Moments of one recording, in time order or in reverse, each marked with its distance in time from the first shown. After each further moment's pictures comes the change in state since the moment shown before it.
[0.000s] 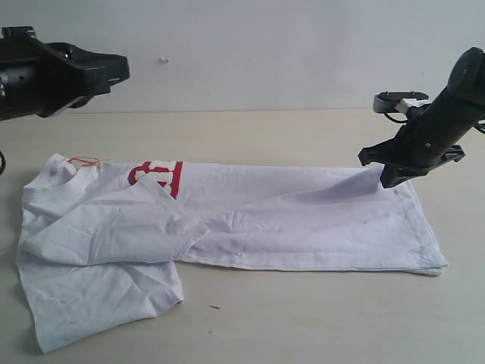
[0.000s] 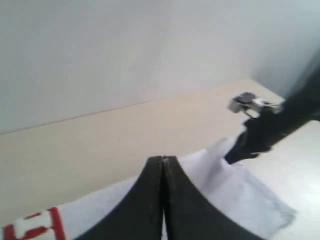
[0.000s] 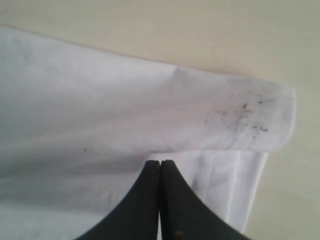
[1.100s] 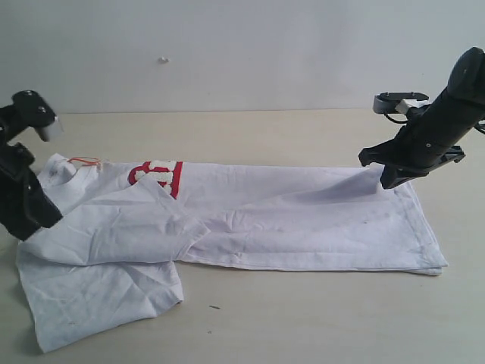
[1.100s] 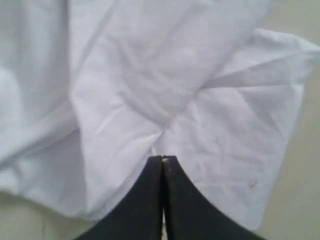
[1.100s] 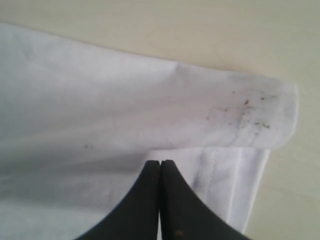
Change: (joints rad) left arm 0.163 0.258 -0.203 -1.569 1.327 2.338; right arm 0.000 0.000 0.000 0.000 0.009 0.000
